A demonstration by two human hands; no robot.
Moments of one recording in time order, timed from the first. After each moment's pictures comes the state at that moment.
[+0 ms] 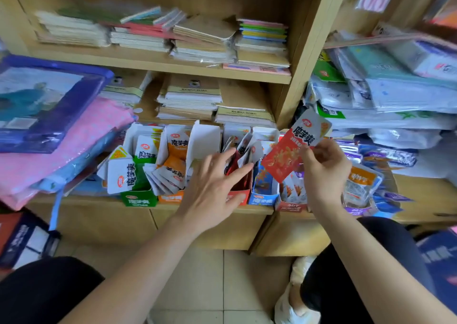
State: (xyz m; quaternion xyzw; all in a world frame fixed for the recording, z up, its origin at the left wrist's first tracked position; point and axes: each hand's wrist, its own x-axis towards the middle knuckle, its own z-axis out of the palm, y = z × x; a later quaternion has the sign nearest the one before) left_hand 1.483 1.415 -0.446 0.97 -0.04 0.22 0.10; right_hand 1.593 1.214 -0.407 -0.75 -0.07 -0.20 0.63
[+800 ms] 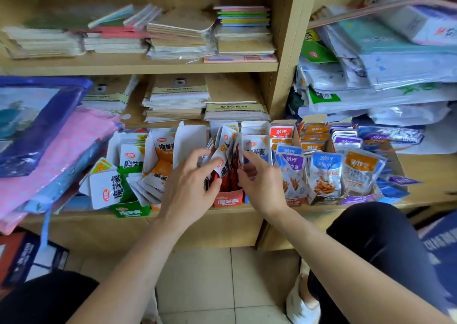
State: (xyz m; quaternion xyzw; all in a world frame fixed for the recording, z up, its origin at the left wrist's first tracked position) left_hand 1.497 1.429 -0.446 0.96 0.05 0.24 0.17; right_hand 1.580 1.266 -0.464 -0.84 -0.25 -0.09 0.48
